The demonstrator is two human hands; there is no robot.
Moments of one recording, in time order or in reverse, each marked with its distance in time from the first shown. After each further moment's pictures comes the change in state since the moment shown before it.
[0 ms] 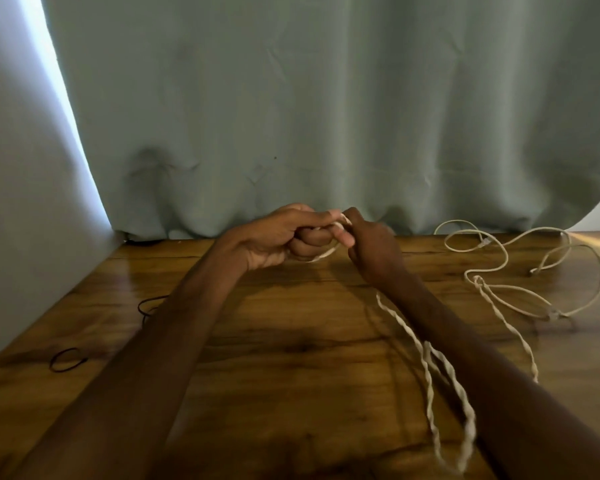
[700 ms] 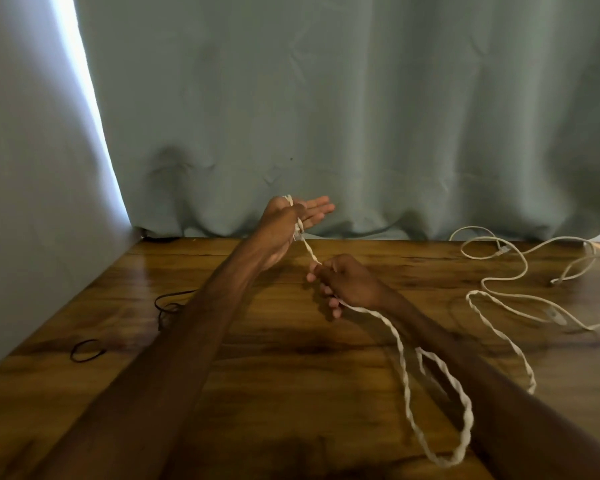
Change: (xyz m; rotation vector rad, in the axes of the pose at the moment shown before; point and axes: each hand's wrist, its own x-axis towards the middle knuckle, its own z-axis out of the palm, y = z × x) left_hand 0.020 -0.030 -0.033 -0.186 0.660 0.290; right_hand -0.019 -0.062 0.012 1.012 -0.598 0.604
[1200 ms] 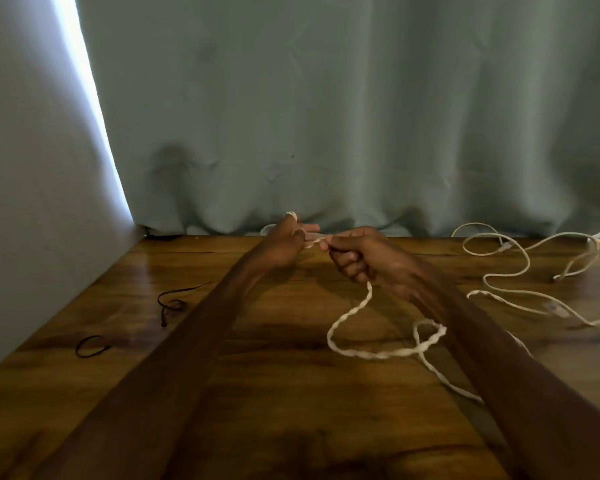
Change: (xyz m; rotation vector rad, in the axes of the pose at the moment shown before) left_hand -0.007 -0.030 -0.016 0.560 0.032 -0.172; right_hand -0.018 -0.047 -0.032 0.147 -0.105 0.017
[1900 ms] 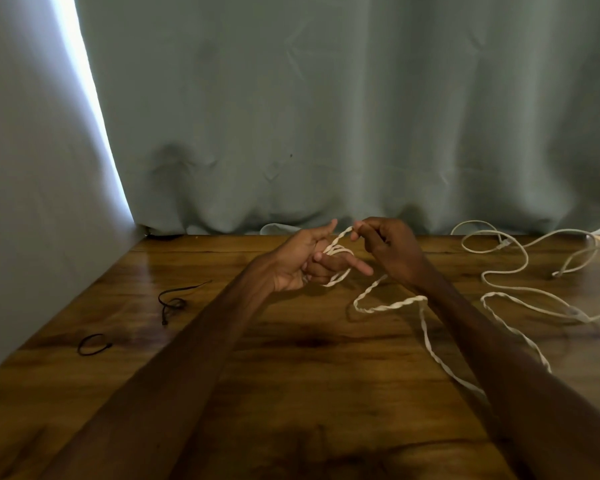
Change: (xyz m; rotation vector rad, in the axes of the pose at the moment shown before) left_hand -0.025 0.019 0.022 -0.448 -0.771 -0.170; right_hand 0.010 0.031 -0.041 -0.661 0.490 -0.537
